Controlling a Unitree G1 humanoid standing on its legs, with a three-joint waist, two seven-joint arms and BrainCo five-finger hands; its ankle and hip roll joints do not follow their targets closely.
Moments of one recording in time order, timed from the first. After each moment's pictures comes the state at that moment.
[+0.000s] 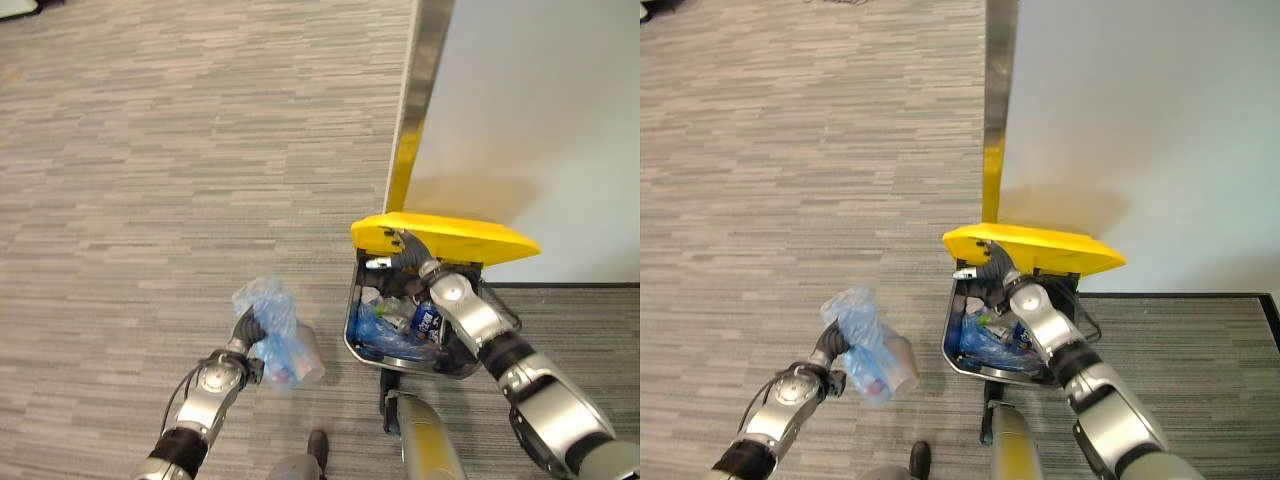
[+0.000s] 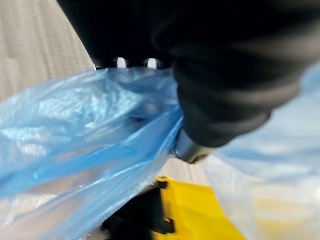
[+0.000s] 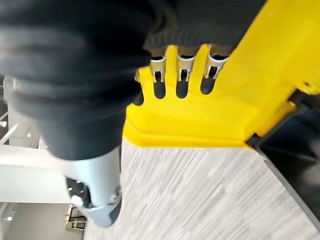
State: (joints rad) left arm -0.20 0.40 -0.29 0.47 -0.23 -0.12 0.04; right arm -0.76 -0.39 0.50 0.70 0.16 -0.03 -0.06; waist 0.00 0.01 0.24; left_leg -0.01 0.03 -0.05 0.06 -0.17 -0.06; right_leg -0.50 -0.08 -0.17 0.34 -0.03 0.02
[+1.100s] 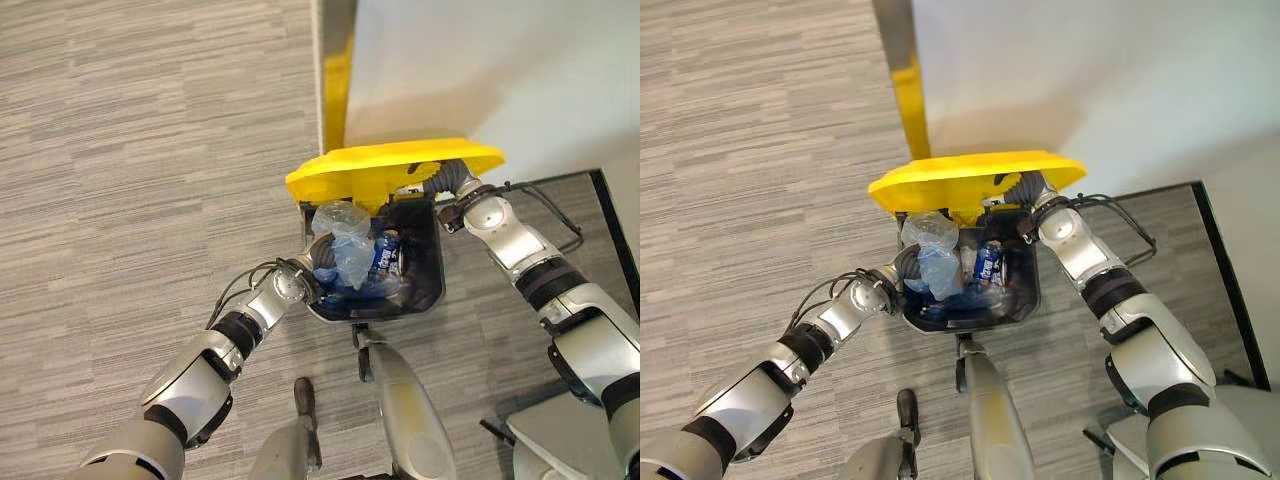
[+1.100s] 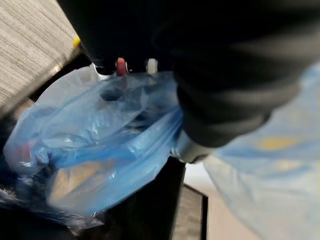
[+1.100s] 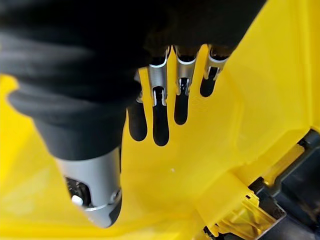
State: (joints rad) left arm -0.80 0.31 -0.70 0.84 -0.02 -0.12 0.06; right arm -1.00 -0.58 0.62 0.63 0.18 -0.02 -0.13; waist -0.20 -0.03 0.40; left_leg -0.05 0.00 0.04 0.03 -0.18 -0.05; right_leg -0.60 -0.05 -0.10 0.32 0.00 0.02
